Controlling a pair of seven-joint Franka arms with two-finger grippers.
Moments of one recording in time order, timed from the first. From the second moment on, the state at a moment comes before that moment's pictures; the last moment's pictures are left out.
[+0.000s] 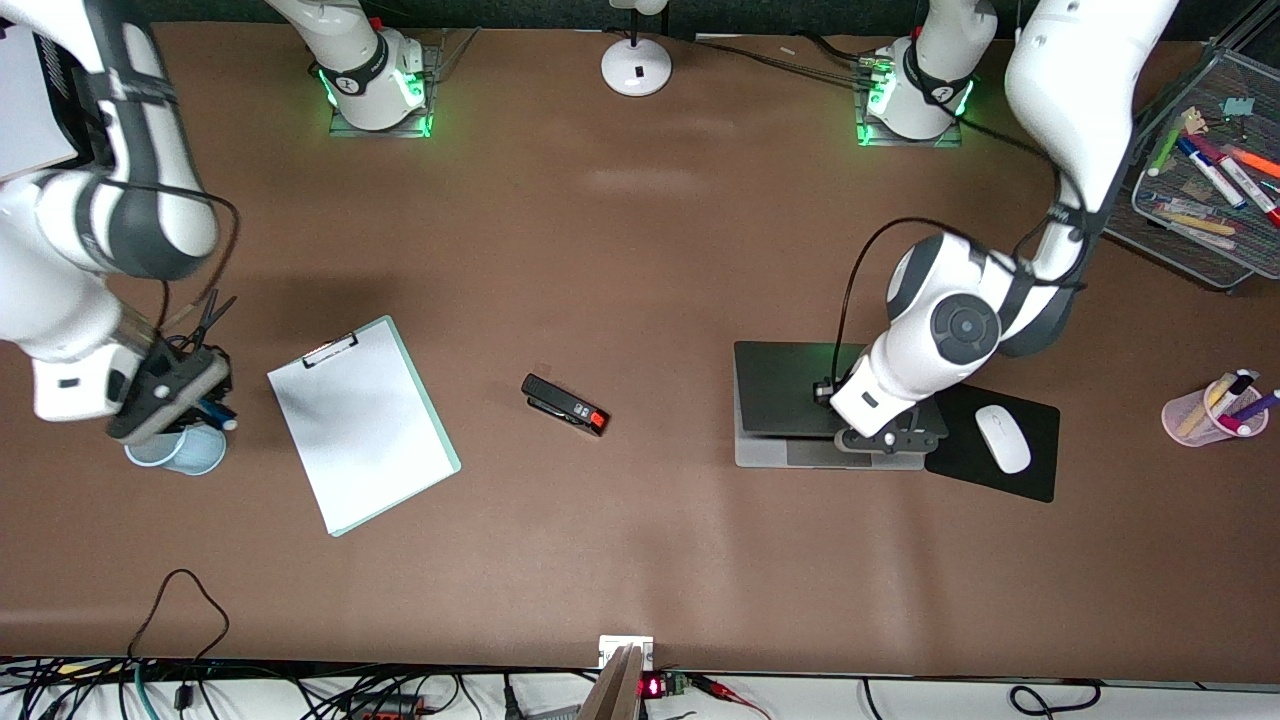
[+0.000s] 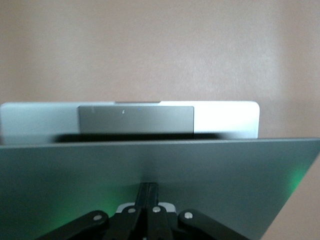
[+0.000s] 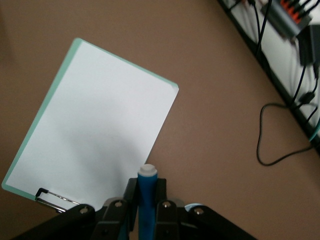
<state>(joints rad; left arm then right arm) -0.04 0.60 -0.31 -1.72 0.09 2.33 -0.36 -0.07 0.29 0.01 -1.80 0.14 2.31 -1.12</state>
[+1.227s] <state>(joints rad) -0.10 0.77 -0.25 -1.50 0.17 2.27 -0.36 -0.47 0.57 0.00 -1.53 1.02 1.91 -2.27</state>
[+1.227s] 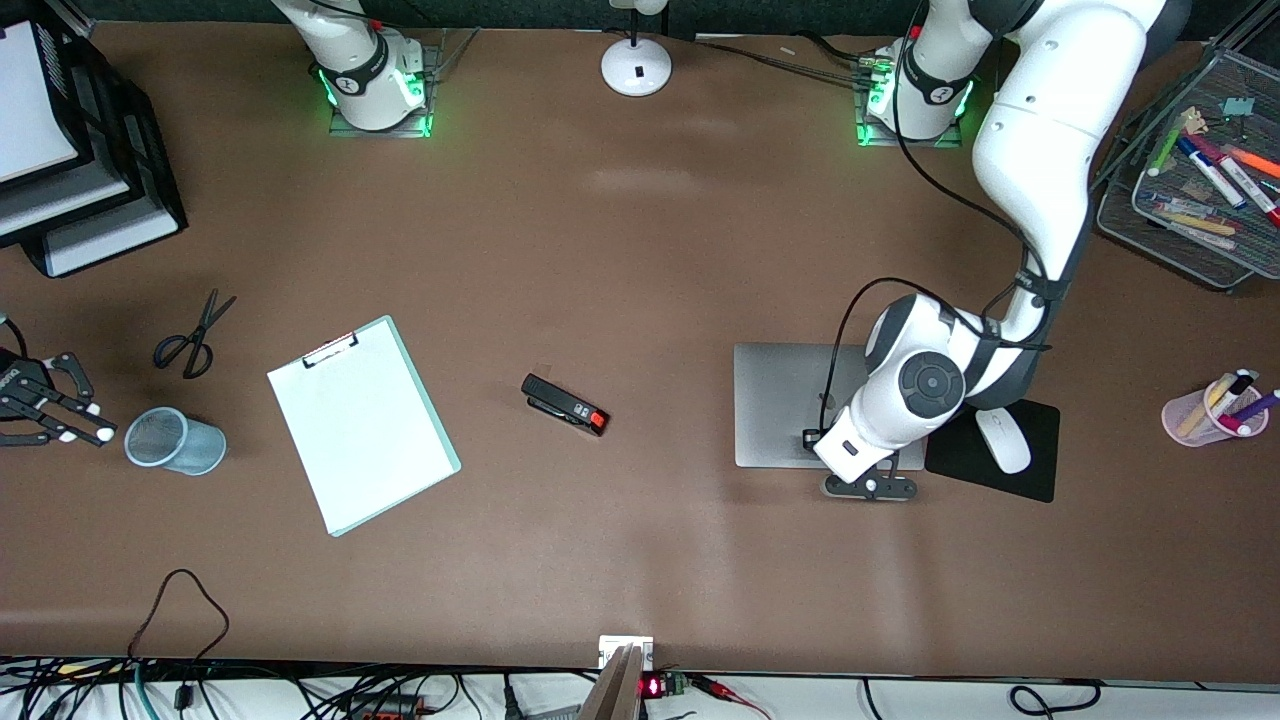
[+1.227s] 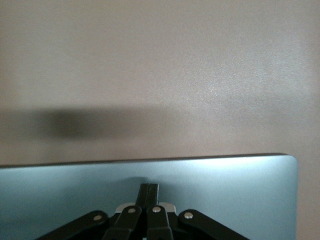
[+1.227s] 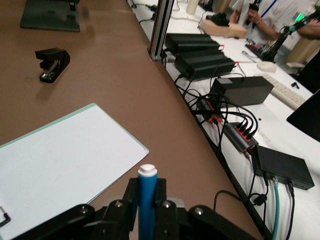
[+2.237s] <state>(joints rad) -0.09 0.45 -0.28 -1.37 0.13 1.60 -0.28 -0.51 0.70 0.00 -1.52 1.07 1.83 -2.30</state>
